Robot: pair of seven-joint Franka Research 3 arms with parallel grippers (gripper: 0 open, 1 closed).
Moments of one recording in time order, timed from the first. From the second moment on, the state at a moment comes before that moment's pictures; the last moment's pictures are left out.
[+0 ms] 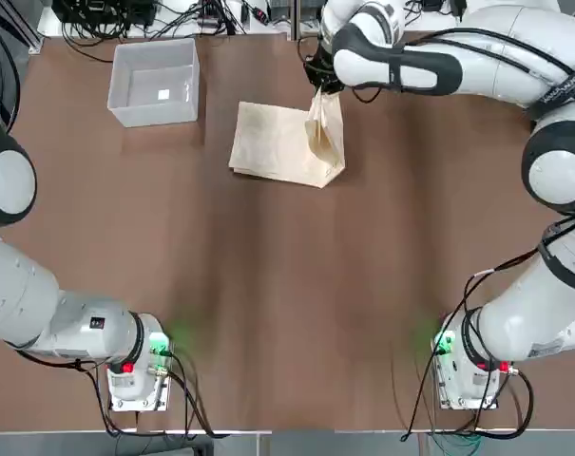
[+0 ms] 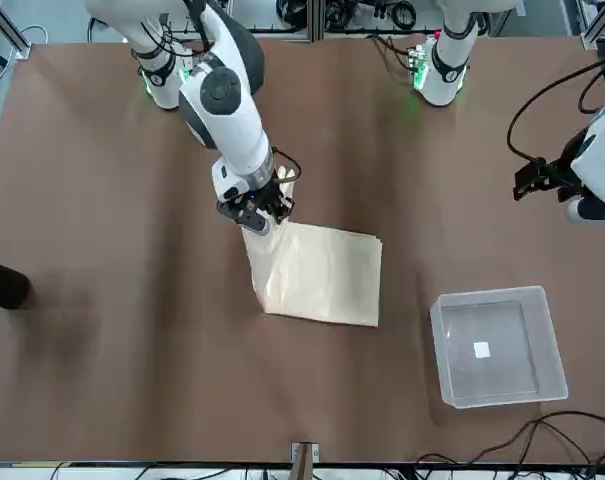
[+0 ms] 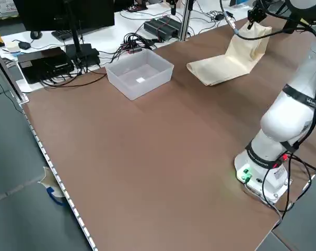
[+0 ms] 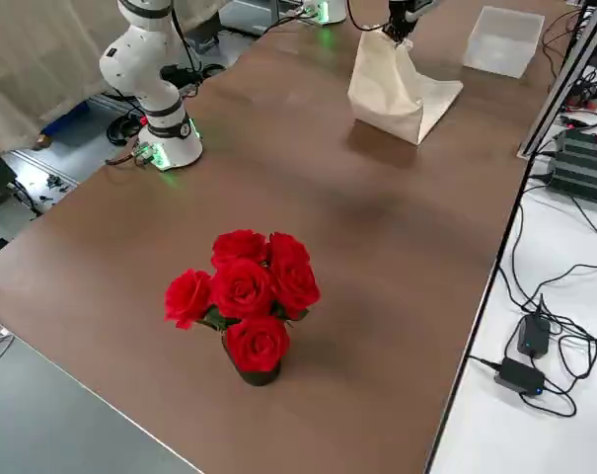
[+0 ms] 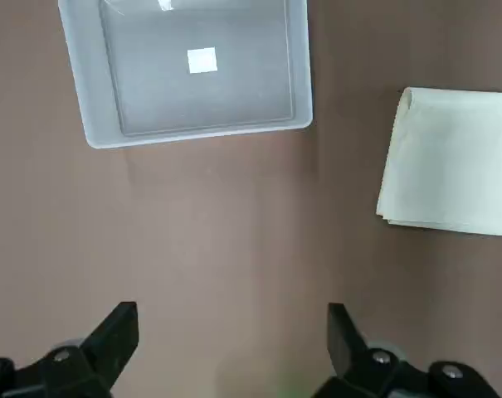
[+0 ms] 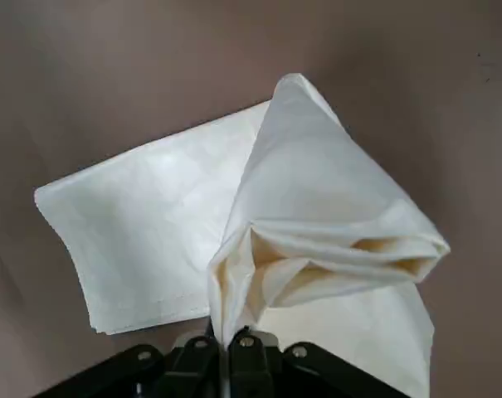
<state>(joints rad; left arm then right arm) -0.08 0.09 0.01 -1.50 -0.02 1.53 -0.02 0.16 0.46 0.64 -1.59 -0.23 2.13 1.27</state>
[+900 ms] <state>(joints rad) -0.08 0.09 0.01 -1.50 -0.02 1.53 -0.02 0.22 0.56 0.66 -1.50 -0.33 2.13 1.44</state>
